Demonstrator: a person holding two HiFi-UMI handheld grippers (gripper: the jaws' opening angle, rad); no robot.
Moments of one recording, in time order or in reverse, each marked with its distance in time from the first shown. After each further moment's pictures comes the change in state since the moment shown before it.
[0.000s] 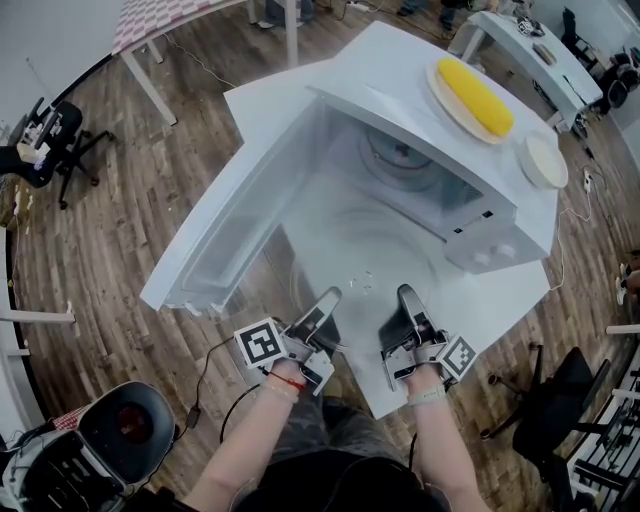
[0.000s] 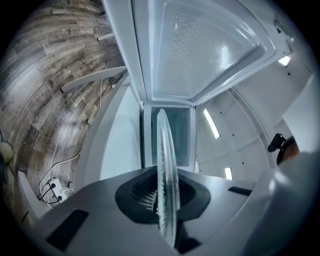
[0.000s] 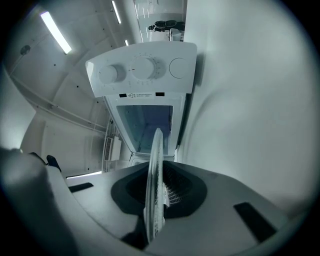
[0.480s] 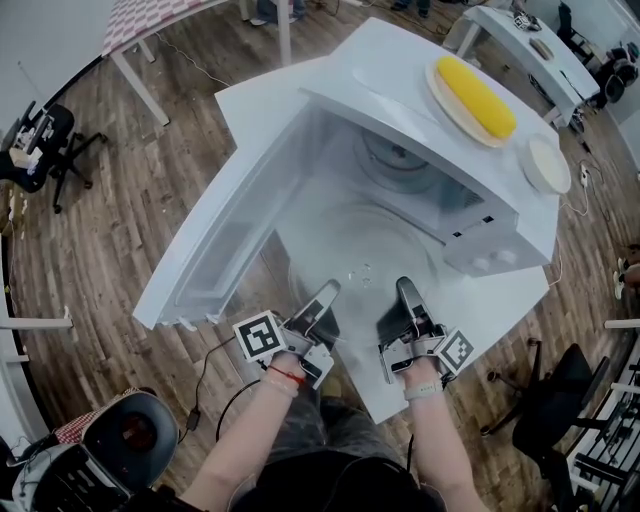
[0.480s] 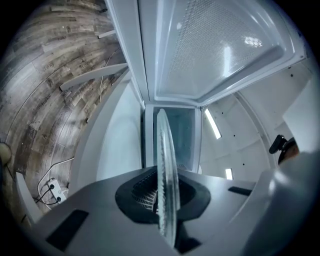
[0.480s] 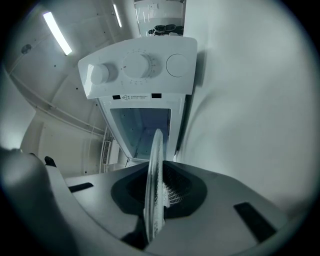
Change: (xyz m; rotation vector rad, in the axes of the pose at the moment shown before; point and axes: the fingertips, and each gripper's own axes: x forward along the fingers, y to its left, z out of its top) left arm 0.021 0.005 0.018 -0.008 0.013 -0.001; right arm 0.021 -0.007 0.014 -0.003 -0.050 -0.016
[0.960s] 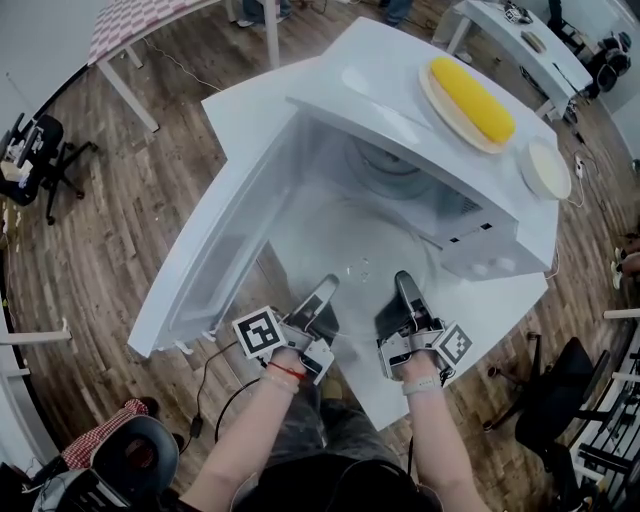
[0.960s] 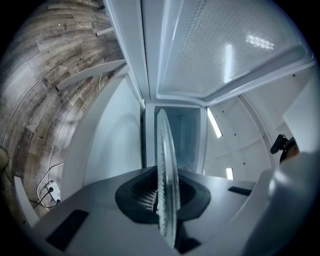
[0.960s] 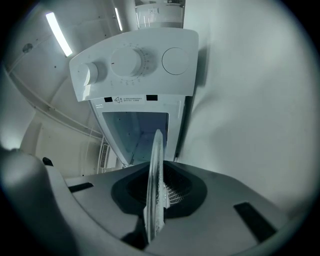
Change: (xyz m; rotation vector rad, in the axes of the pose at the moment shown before) left arm 0.026 0.005 0.018 -0.002 0.020 0.006; right arm 0.022 -0.007 0.017 -0.004 -0.049 -0.013
